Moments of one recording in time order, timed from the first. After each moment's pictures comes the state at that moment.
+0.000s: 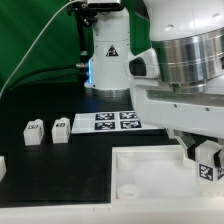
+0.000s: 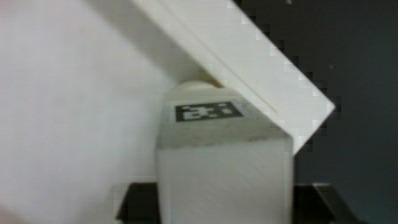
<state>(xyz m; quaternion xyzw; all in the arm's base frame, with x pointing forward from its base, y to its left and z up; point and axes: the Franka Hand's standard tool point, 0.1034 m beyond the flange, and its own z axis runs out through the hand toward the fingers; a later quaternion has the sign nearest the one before) 0.632 0.104 0.075 -0.88 0.47 0.03 0.09</state>
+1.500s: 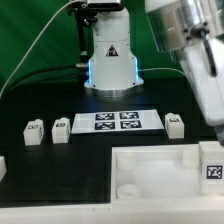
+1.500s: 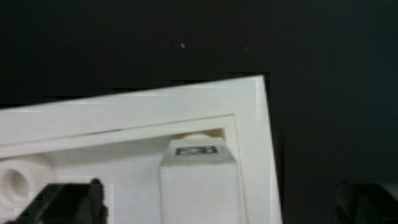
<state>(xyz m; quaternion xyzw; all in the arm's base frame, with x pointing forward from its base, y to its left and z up) 0.629 0.121 0.119 -0.66 0.74 0.07 0.14</state>
